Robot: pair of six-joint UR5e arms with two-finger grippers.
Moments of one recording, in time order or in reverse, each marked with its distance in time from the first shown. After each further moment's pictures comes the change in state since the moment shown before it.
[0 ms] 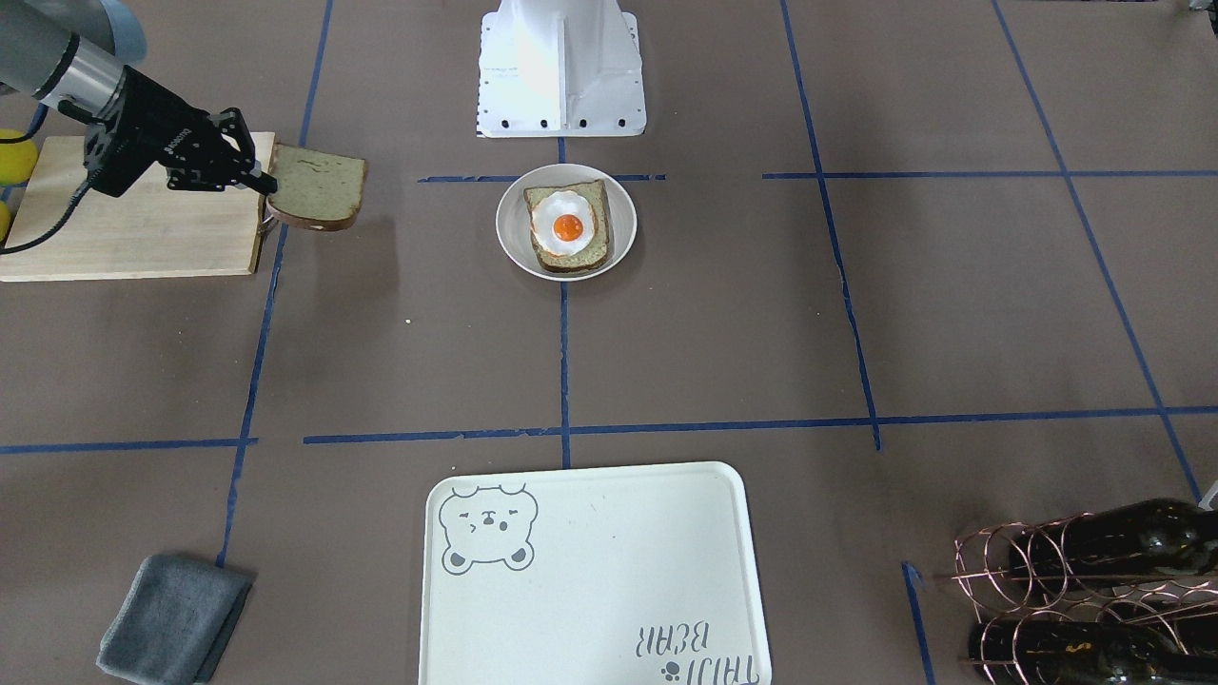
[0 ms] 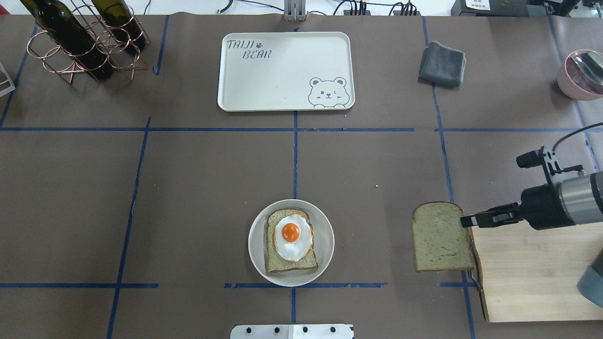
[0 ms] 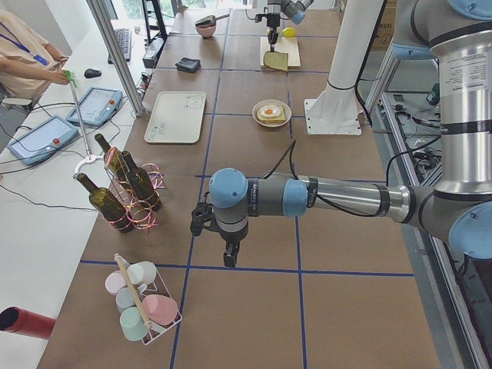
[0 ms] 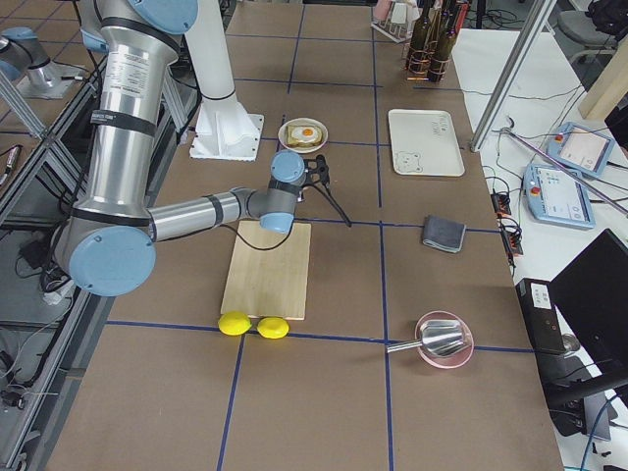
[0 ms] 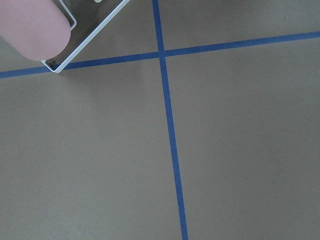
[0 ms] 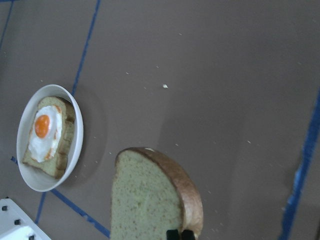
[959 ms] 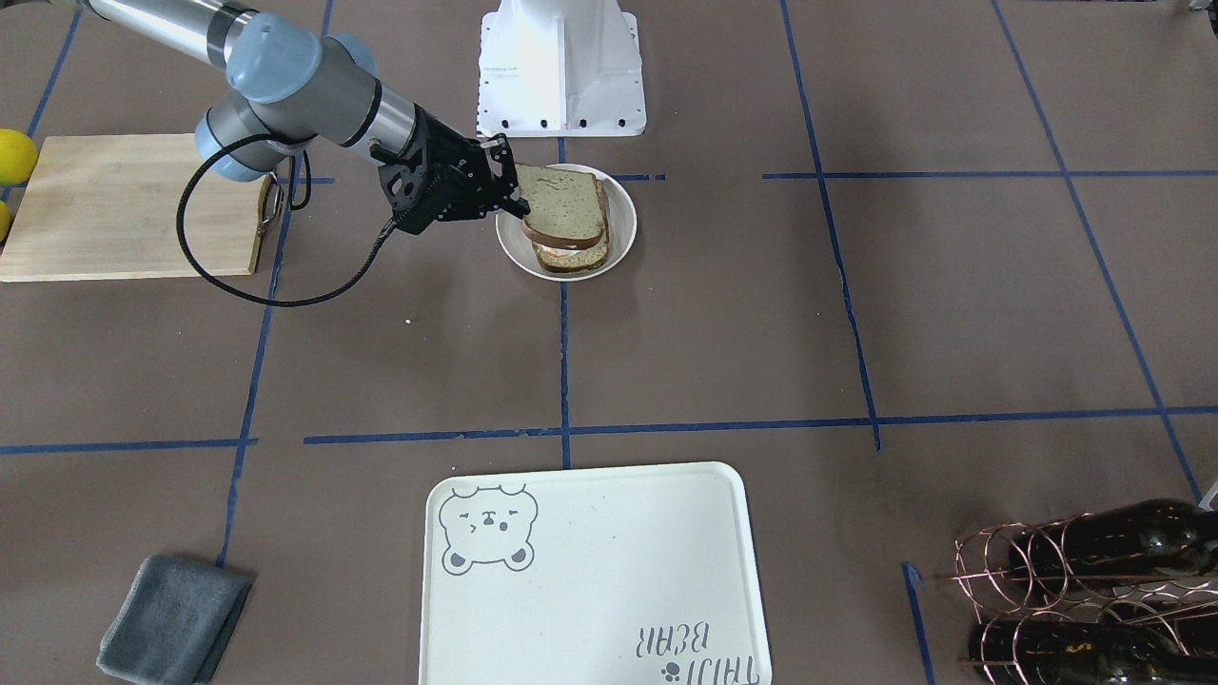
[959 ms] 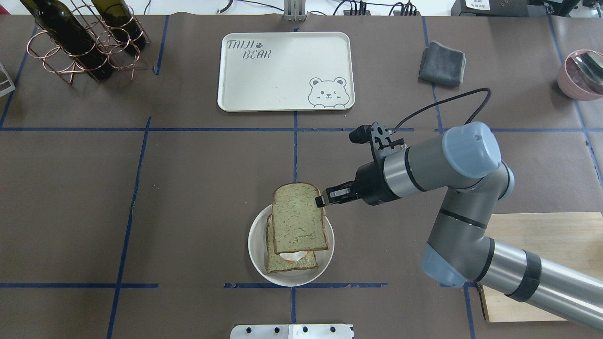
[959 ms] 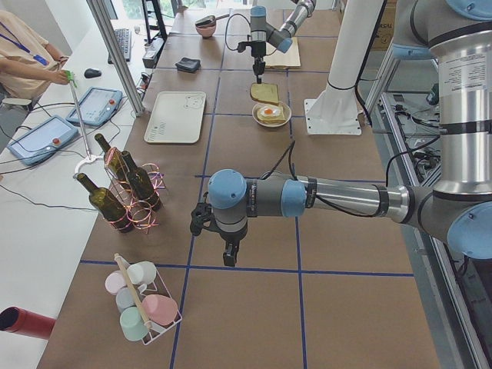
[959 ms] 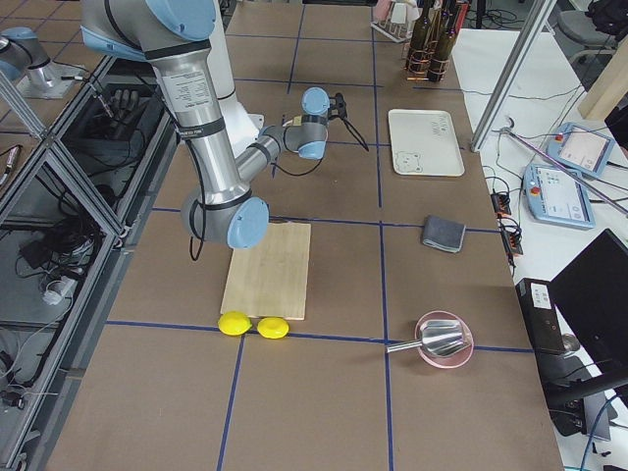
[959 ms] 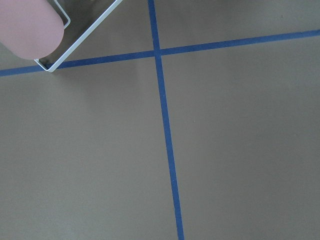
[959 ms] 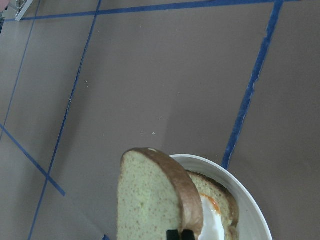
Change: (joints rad) left arm 0.005 -0.004 0.008 0.000 -0.018 0.000; right arm -0.223 0.523 -0.197 -0.188 -0.188 0.118
